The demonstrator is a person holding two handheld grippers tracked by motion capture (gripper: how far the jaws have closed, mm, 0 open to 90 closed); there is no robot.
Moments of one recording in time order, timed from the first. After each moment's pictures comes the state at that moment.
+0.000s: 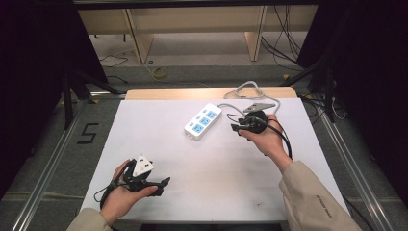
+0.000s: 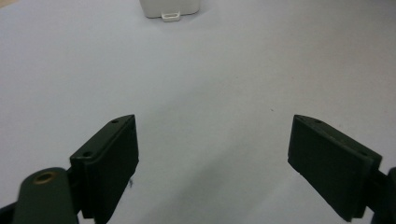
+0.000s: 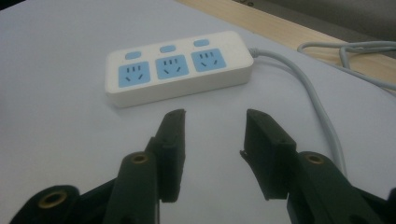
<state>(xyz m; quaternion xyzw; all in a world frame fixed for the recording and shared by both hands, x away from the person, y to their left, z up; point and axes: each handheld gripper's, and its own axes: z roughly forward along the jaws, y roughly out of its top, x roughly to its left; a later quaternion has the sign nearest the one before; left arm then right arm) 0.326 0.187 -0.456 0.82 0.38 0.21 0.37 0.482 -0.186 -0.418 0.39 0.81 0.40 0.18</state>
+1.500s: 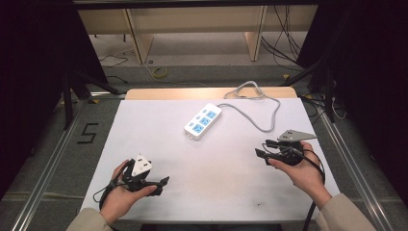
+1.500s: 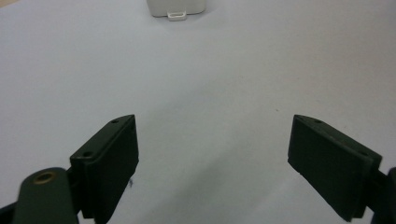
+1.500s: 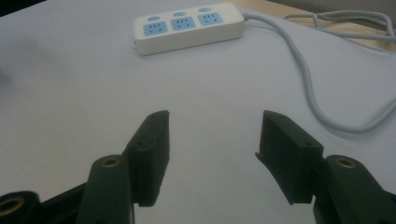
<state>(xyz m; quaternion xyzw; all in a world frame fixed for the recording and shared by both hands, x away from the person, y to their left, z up) 0.326 0.190 -0.456 0.82 0.39 0.21 0.37 0.386 -0.262 -0.425 0.39 0.80 0.43 0.18</state>
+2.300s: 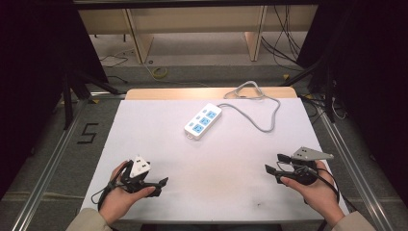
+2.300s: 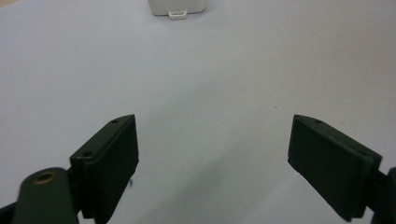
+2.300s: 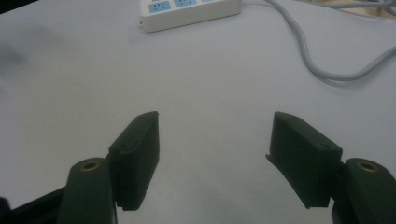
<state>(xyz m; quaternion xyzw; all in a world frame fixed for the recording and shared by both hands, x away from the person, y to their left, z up) 0.323 0.192 -0.456 0.81 0.39 0.21 0.37 0.342 -0.290 -0.443 0.40 0.79 0.44 0.18</state>
